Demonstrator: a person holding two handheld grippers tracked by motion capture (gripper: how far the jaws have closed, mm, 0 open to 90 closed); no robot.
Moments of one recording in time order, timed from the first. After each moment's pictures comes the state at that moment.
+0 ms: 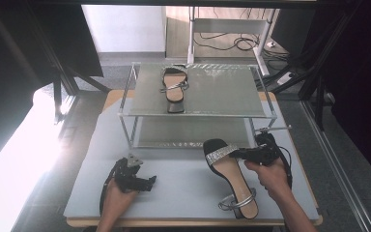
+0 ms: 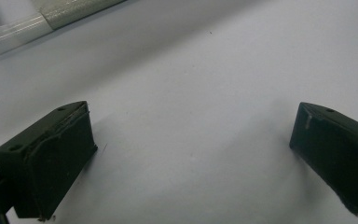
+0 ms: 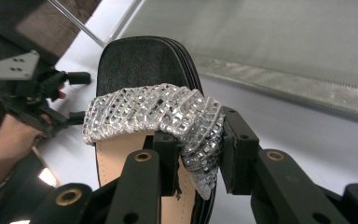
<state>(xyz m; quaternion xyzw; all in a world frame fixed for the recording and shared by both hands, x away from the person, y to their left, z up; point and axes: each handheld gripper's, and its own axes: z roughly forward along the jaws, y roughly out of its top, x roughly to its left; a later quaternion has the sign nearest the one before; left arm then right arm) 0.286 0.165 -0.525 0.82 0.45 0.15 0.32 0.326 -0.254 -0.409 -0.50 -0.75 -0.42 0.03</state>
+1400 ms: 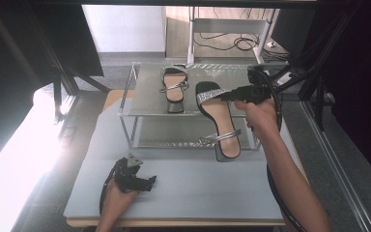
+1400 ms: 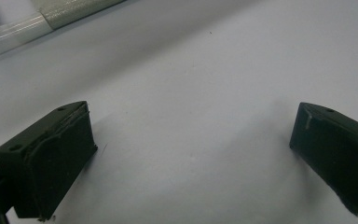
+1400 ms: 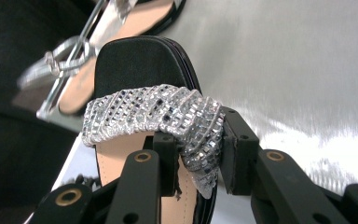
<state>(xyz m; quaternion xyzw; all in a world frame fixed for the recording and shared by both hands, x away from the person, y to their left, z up) 0.286 0.166 -0.525 0.82 0.45 0.15 0.32 0.424 -0.208 -0.283 -0.58 -0.70 -0.42 0.00</state>
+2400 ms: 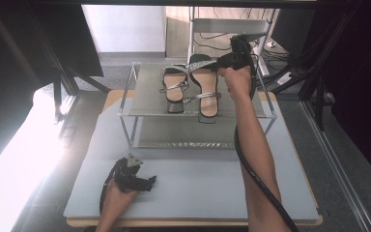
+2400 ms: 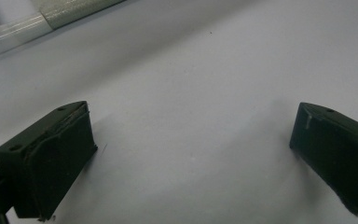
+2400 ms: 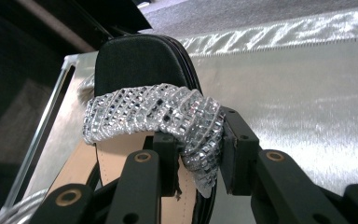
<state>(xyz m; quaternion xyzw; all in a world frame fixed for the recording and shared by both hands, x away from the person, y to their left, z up) 0.286 0.166 -0.525 0.82 0.45 0.15 0.32 0.526 -0.170 -0.267 -0.63 -0.66 -0.39 -0.05</state>
